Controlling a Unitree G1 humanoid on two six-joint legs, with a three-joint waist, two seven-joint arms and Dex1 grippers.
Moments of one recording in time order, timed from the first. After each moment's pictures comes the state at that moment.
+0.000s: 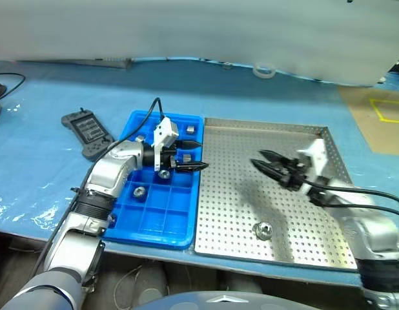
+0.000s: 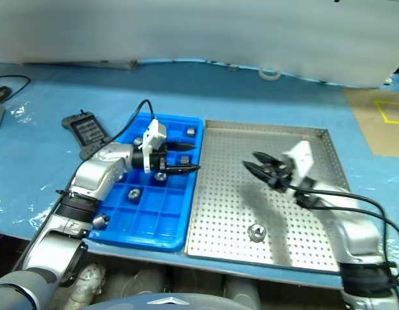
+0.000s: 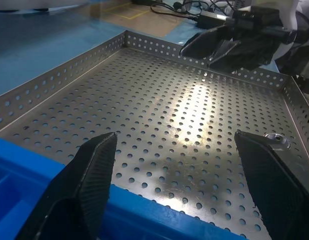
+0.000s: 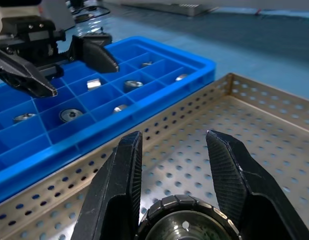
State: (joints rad) left arm -0.60 0.41 -0.15 0.17 -0.37 0.39 -1.15; right arm -0.11 -0.57 -0.06 -0.29 0.53 0.45 0.73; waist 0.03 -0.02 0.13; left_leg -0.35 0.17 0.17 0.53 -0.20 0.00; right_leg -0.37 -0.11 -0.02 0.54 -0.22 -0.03
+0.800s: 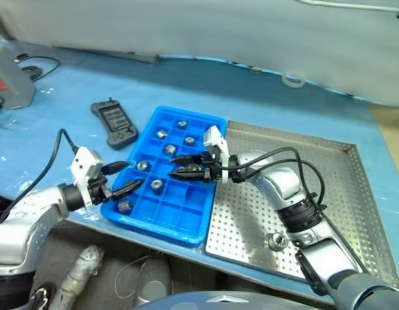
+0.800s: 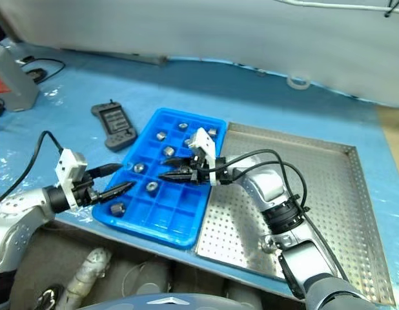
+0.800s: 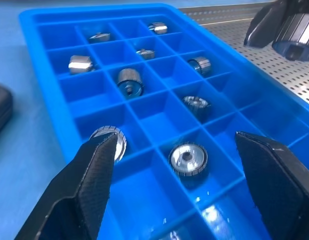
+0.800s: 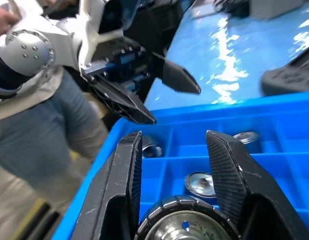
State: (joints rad) left arm 0.09 0.67 0.31 -0.43 -0.56 0.60 -0.87; right arm -0.58 -0.28 0.36 0.03 0.46 0.58 1.02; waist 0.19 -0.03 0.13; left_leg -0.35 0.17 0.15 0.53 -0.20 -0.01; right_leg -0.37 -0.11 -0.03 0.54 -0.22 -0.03
